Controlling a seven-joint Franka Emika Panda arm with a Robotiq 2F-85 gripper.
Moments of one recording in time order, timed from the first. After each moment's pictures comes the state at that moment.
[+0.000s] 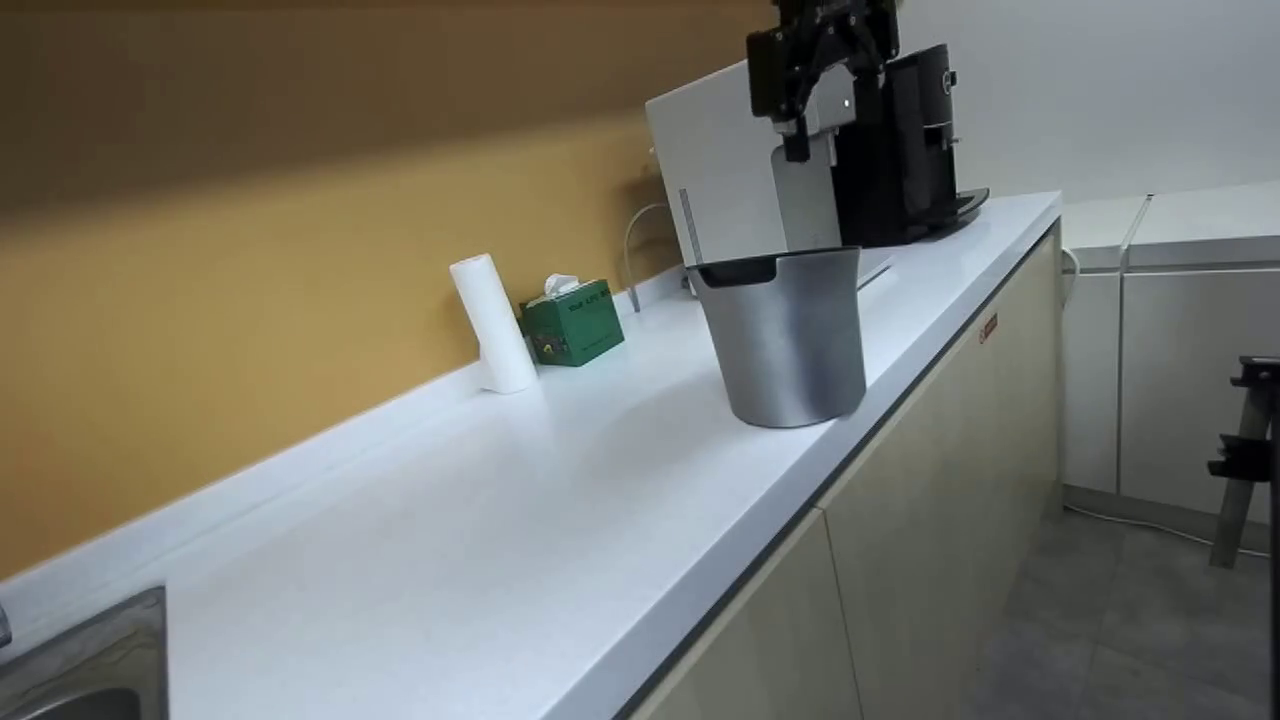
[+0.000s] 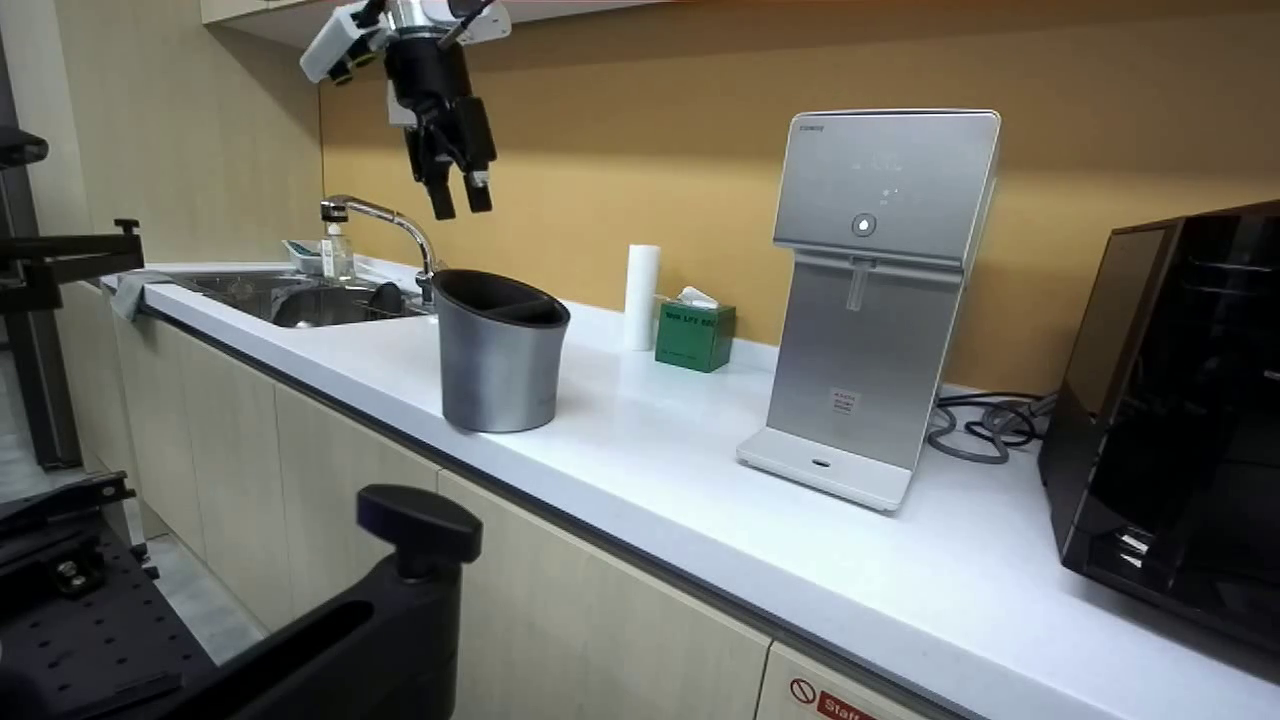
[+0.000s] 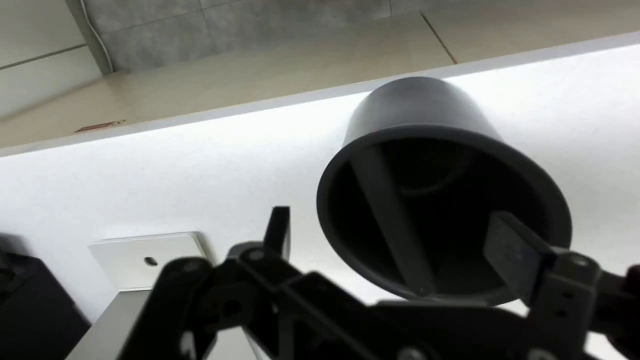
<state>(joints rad) -0.10 -0.48 0.14 -2.49 -0.17 2.19 0.33</state>
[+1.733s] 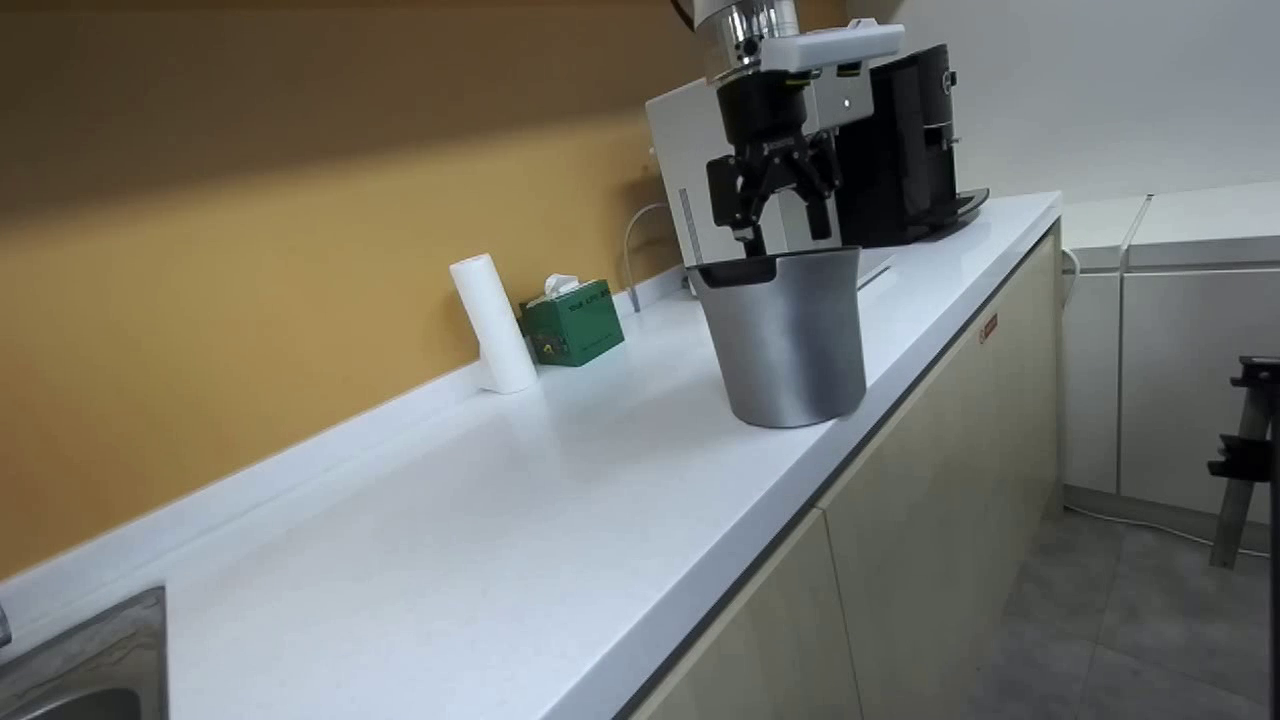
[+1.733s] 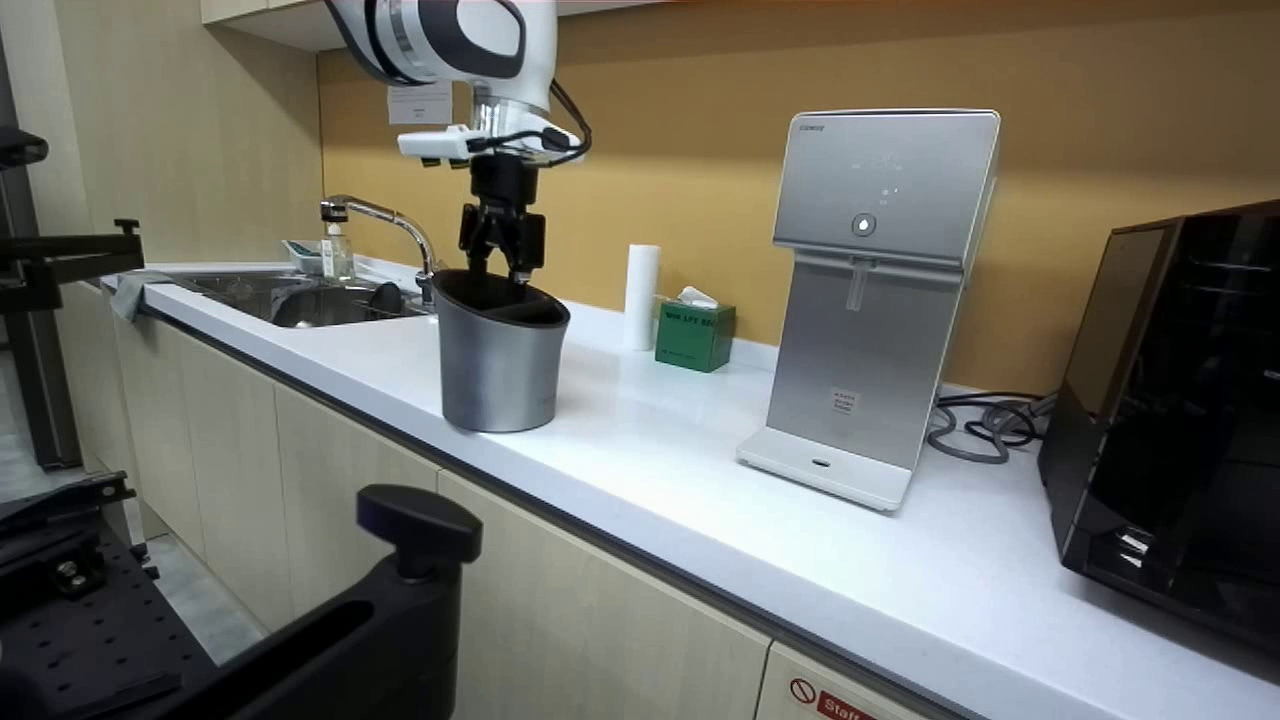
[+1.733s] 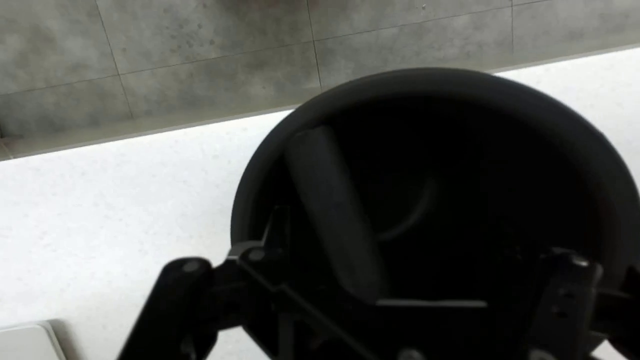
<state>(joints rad) -0.05 -0.06 0.03 -2.28 0.04 2.19 0.12</state>
